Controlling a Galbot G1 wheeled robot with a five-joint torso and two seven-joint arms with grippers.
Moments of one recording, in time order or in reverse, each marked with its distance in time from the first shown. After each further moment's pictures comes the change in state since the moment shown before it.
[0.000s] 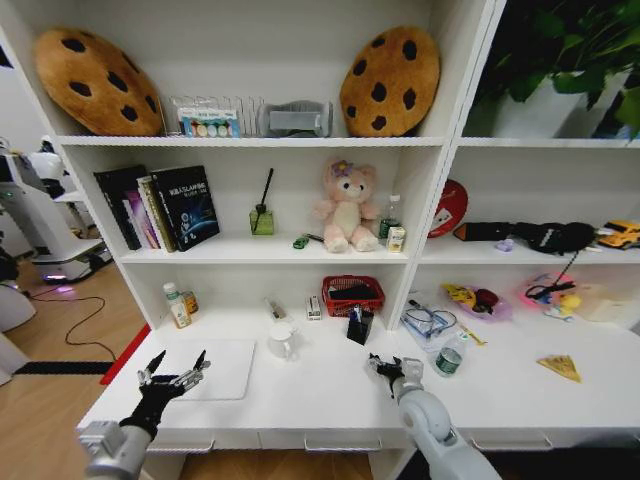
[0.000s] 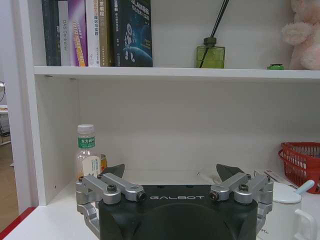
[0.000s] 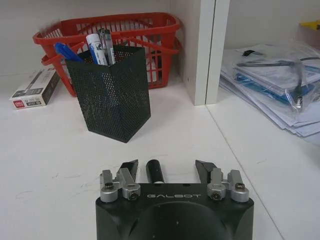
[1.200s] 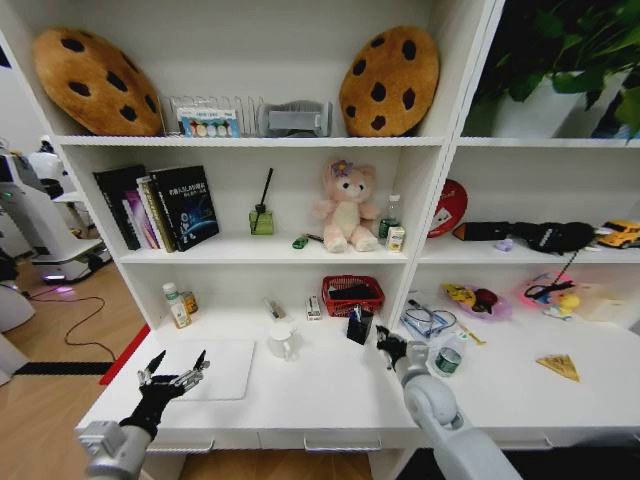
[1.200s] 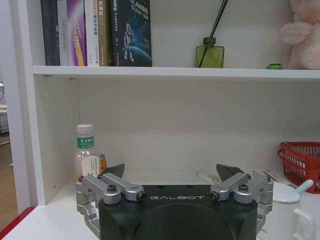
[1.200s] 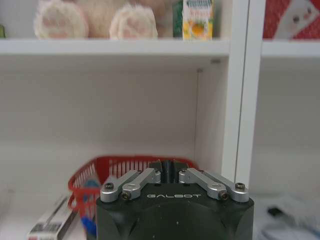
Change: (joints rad) left arm 0.000 0.000 0.000 0.000 0.000 0.000 0.000; right arm 0.173 -0.047 0.034 -0.015 -0.204 0.268 -0.248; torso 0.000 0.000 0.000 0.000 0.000
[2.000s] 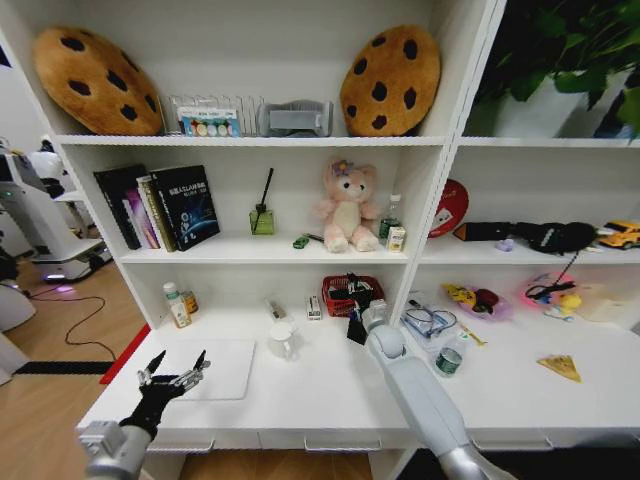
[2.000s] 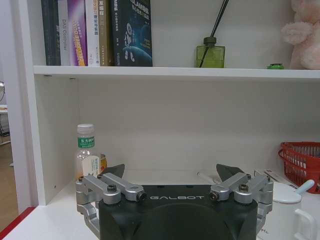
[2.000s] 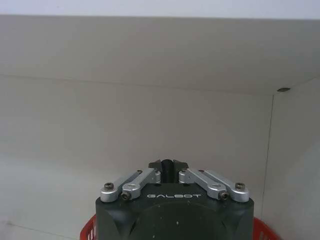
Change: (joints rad) left arm 0.000 0.000 0.000 0.000 0.000 0.000 0.000; right arm 0.345 0.179 -0.139 -0.511 -0.223 0.328 -0.171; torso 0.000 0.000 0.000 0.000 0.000
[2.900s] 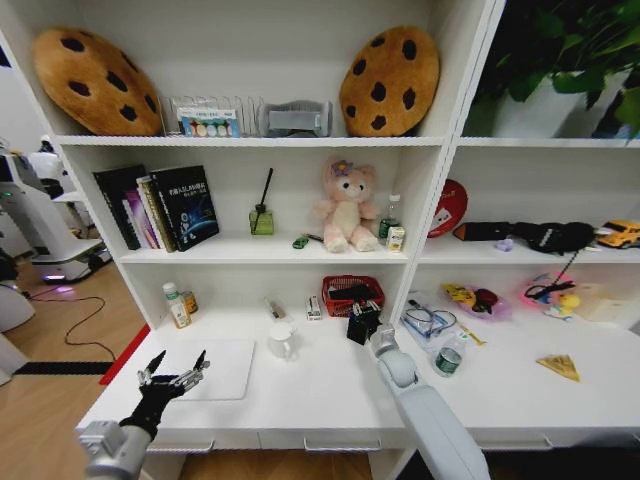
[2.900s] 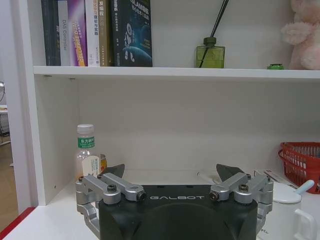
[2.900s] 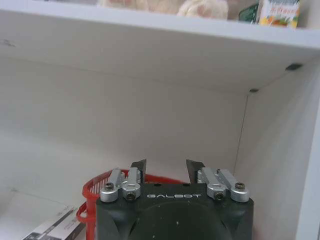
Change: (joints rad) left arm 0.000 0.000 0.000 0.000 0.000 0.000 0.000; right arm -0.208 -0.066 0.054 0.200 -0.076 0.008 0.030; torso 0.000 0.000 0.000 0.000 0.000
